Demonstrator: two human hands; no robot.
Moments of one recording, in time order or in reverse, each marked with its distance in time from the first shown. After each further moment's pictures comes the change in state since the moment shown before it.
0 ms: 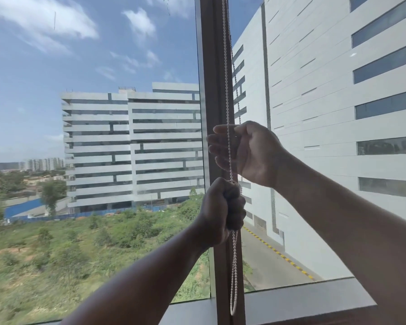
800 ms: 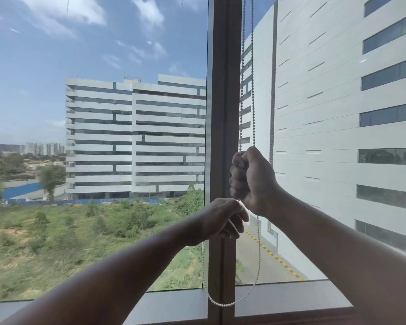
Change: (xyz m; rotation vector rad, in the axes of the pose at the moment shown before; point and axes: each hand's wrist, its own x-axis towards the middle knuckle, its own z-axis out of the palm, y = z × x) left_hand -0.026 -0.002 -0.016 0.719 -0.142 -0.094; right_hand -0.026 0.053 -0.002 -0.042 0.163 -0.066
